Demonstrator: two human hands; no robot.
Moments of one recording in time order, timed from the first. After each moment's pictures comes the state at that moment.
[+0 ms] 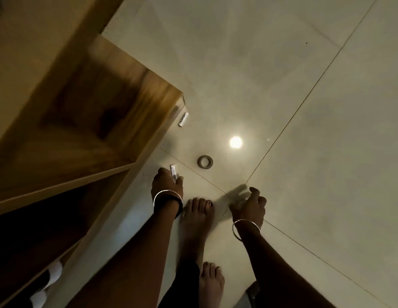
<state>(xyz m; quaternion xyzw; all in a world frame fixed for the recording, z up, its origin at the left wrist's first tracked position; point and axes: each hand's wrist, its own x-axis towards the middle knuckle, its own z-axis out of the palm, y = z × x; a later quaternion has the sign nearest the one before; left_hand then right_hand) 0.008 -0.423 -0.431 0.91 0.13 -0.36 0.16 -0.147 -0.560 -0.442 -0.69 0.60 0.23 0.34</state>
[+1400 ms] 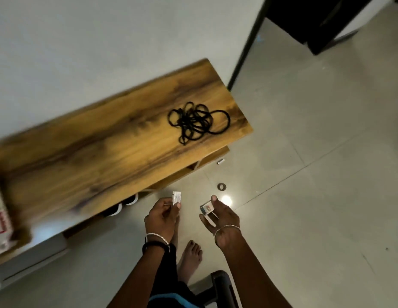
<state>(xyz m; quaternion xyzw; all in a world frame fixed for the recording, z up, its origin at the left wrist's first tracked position) -0.110 -0.248 -0.017 0.75 0.31 -0.14 0.57 -0.096 -0.416 0.000 -0.38 0.57 0.16 0.71</state>
